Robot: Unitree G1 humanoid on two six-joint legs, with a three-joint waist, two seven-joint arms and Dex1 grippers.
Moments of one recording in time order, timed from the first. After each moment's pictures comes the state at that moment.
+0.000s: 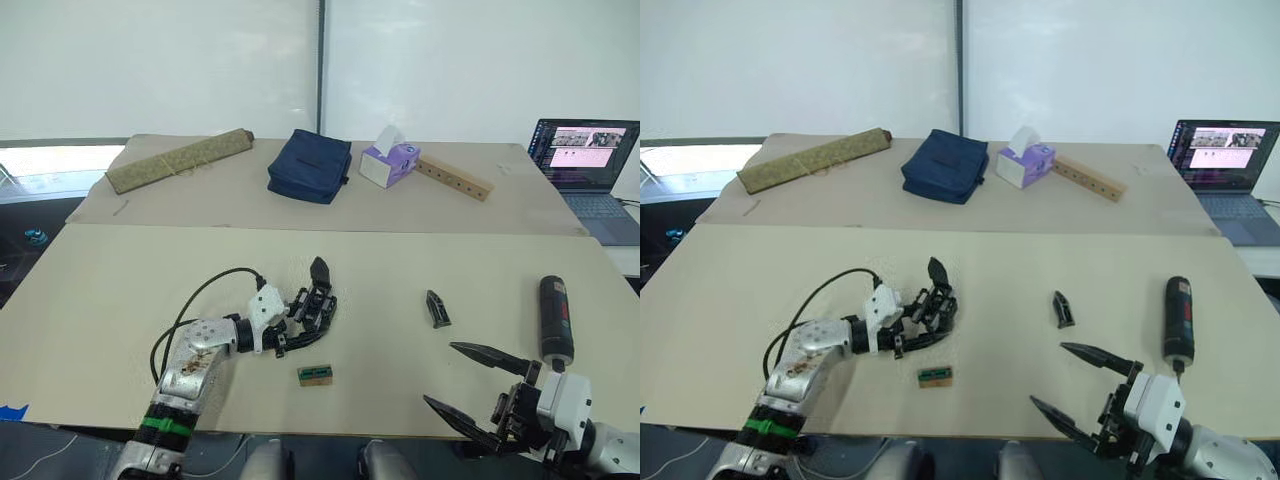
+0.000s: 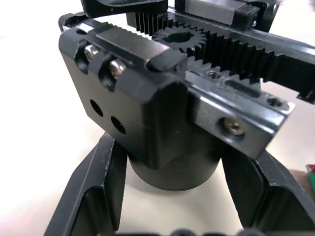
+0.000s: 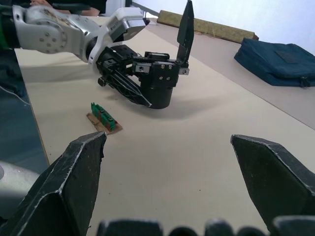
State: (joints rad) left arm -0.23 0.36 -0.12 0.02 -0.12 0.20 -0.94; right arm 0.57 -0.58 -0.28 -0.58 0.48 -0.14 0.97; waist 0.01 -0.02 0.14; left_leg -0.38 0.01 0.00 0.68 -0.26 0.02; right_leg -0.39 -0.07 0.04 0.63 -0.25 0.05
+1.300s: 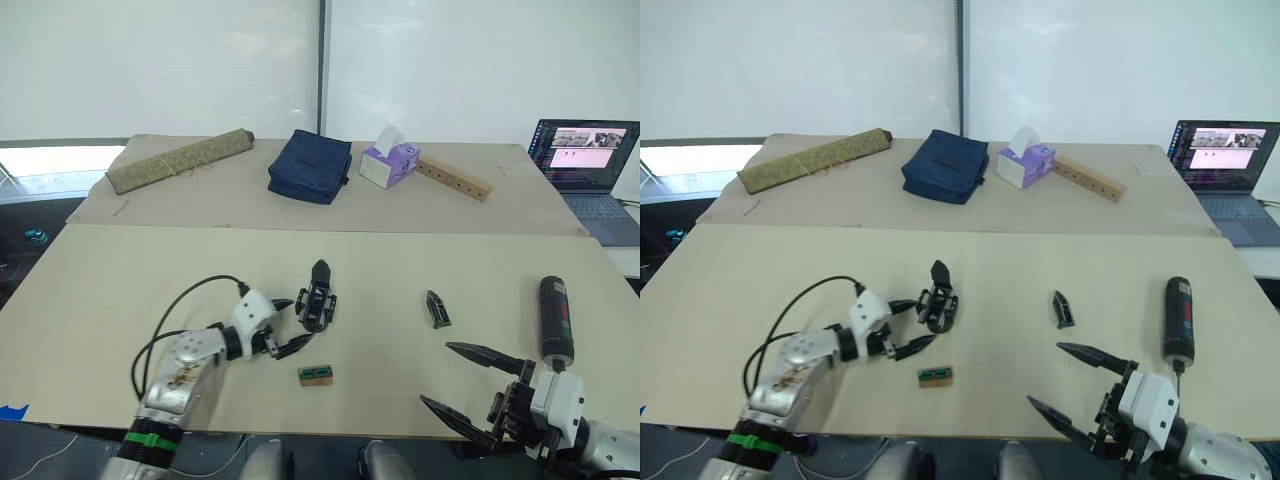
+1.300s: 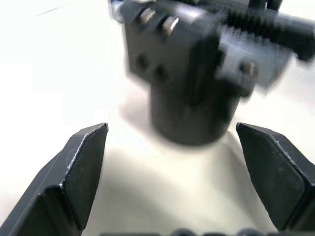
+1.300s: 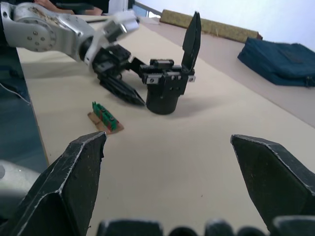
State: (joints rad) left arm -0.14 0.48 -0.08 0.05 -0.21 0.08 -0.95; right arm 0.58 -0.58 -0.29 -0.56 0.47 -0.14 0.97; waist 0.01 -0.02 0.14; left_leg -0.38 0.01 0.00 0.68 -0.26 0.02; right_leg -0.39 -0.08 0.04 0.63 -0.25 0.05
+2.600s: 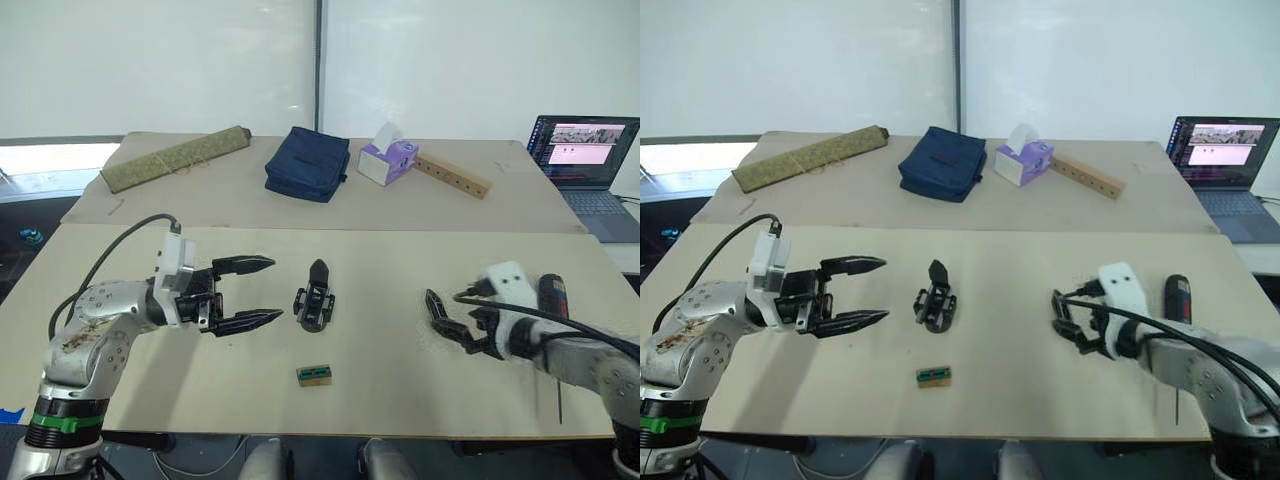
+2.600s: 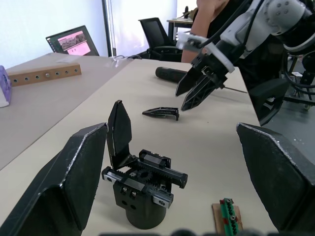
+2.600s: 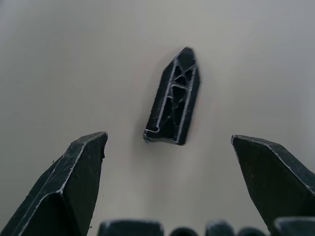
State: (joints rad) left arm -0.23 0.72 0.14 -0.24 -0.69 0.34 -1.22; right arm -0.24 -0.74 -0.19 -0.46 0.85 1.40 0.08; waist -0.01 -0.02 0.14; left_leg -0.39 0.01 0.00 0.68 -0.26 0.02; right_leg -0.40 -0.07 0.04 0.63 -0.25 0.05
